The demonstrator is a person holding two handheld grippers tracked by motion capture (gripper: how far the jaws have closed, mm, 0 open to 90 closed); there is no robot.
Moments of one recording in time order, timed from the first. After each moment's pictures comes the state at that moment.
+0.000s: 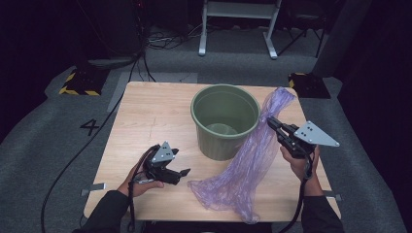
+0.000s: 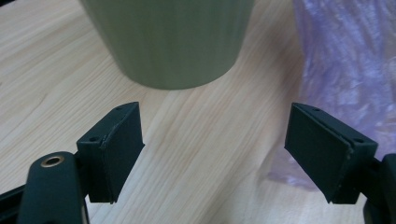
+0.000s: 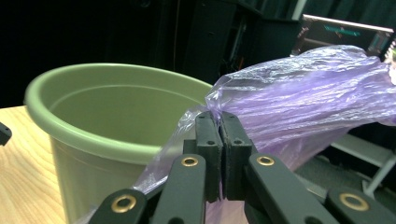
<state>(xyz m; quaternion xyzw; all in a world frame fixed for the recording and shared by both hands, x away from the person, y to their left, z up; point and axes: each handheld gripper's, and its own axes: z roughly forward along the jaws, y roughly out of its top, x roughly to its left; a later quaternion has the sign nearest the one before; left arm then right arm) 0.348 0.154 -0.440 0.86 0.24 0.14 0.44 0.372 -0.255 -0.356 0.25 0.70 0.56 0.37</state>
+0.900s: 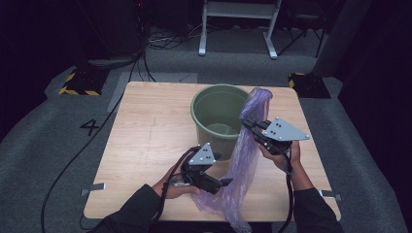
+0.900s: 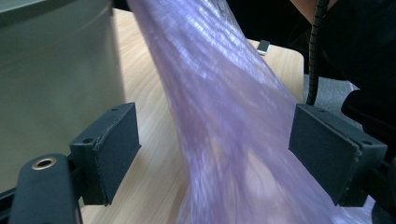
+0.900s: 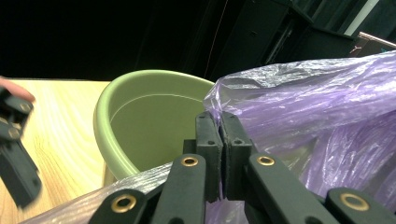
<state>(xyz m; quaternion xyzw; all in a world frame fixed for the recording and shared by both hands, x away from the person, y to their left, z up) 0.331 0.047 -0.397 0.85 0.17 0.06 0.50 0.374 -0.192 -0.338 0.15 0.76 0.52 0.36</state>
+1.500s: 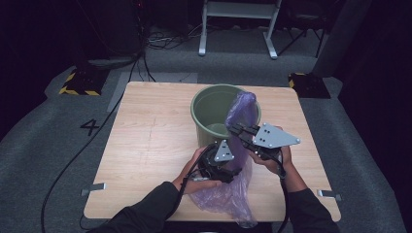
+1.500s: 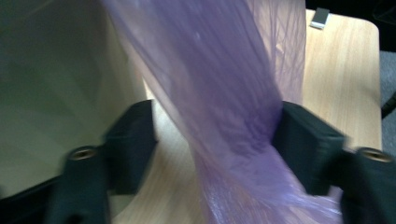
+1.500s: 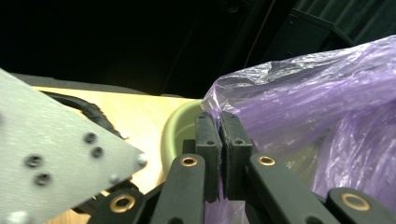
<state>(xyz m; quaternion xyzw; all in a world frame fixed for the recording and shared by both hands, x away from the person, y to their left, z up) 0.353 0.011 -0.417 0.87 0.19 0.12 0.44 0.359 -0.163 -0.332 0.08 0.77 0.54 0.33</state>
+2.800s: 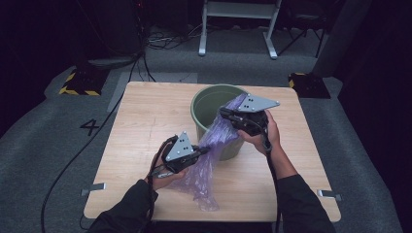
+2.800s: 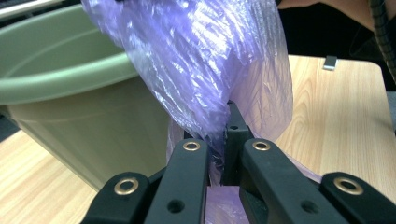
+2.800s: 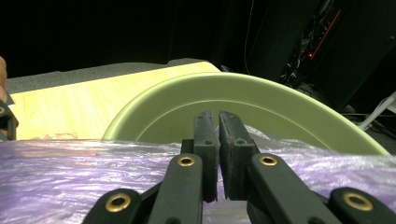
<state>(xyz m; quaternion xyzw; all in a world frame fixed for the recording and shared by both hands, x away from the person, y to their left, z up) 0.348 0.104 -0.389 0.80 0.17 0.20 0.54 0.425 -0.138 -0.322 0.19 0.81 0.50 0.23</state>
